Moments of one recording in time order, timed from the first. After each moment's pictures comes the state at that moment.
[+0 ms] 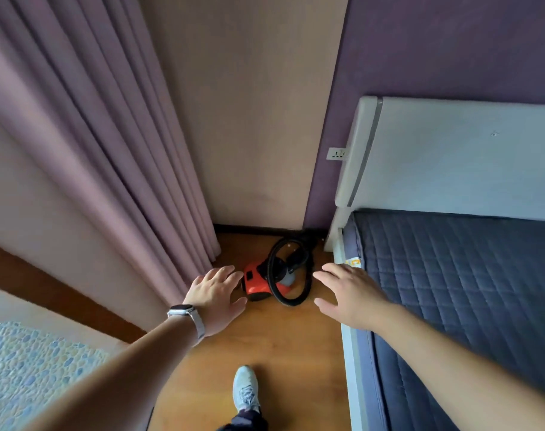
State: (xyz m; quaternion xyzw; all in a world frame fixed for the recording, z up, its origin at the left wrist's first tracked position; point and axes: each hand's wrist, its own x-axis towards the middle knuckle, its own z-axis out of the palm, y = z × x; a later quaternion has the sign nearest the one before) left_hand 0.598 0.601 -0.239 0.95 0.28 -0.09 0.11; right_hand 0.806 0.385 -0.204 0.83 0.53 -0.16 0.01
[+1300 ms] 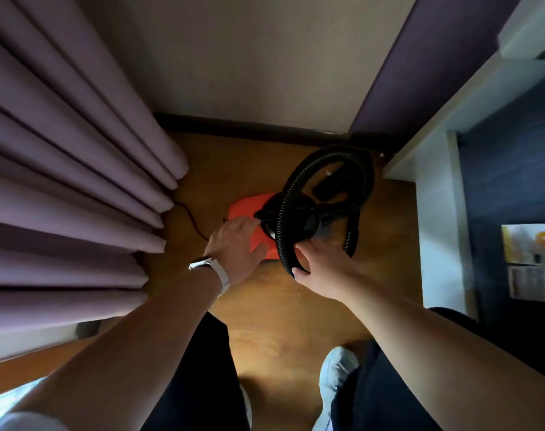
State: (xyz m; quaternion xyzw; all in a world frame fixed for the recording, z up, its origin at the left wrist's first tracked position) left_hand 0.836 0.800 -0.831 0.91 0.31 -0.12 0.24; right_hand 0.979 0.634 -0.836 0.81 0.50 -0.29 -0.01
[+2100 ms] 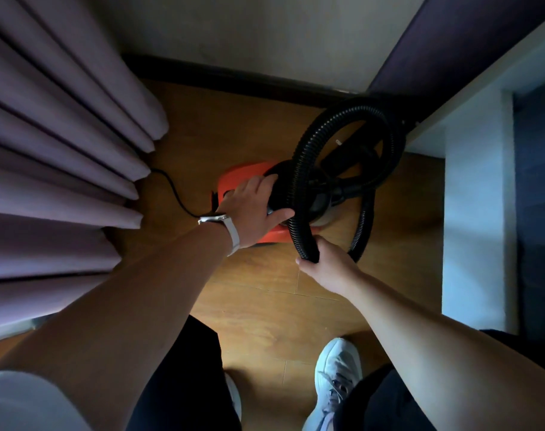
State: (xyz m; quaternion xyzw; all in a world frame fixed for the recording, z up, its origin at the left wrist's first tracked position) left_hand 0.888 0.821 -0.913 0.93 0.26 -0.10 0.25; right_hand 0.988 0.623 -0.947 0.84 0.30 -0.43 -0.14
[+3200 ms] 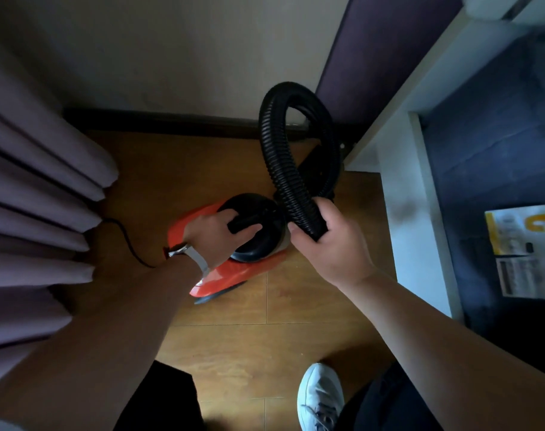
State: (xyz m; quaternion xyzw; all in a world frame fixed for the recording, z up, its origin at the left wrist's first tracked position) left_hand 0.922 0.809 -0.920 0.92 0.31 0.00 0.23; right_hand 1.034 0.616 -0.839 0.83 0.37 -0.10 -0.40
